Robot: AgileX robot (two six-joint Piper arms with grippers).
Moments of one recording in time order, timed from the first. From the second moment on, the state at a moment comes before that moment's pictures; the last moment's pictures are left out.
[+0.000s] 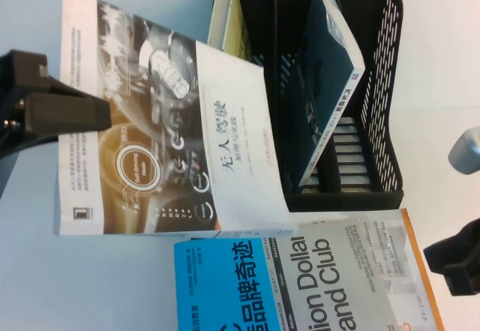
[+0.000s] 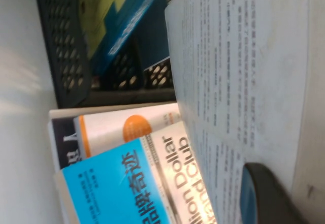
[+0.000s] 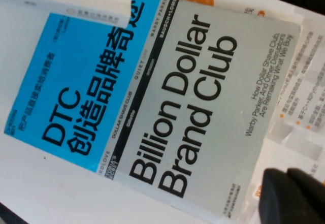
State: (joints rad) right arm 0.53 1.06 -0.88 0.26 0.87 -0.03; left arm 0.05 1.07 -1.22 -0.85 1.17 0.15
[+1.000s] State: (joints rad) right arm 0.53 0.91 -0.88 0.01 1.21 0.10; left arm -0.56 1.87 -2.12 -0.47 1.02 -0.14
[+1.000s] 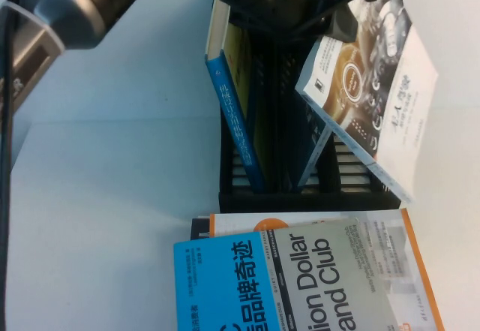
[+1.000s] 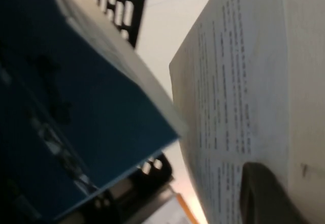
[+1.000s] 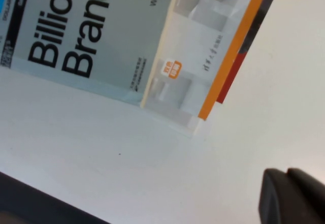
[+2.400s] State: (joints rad) right arm 0.53 0.79 -0.88 -0.05 1.23 0.11; left arm -0.59 2.02 -2.31 -0.04 0.85 -0.52
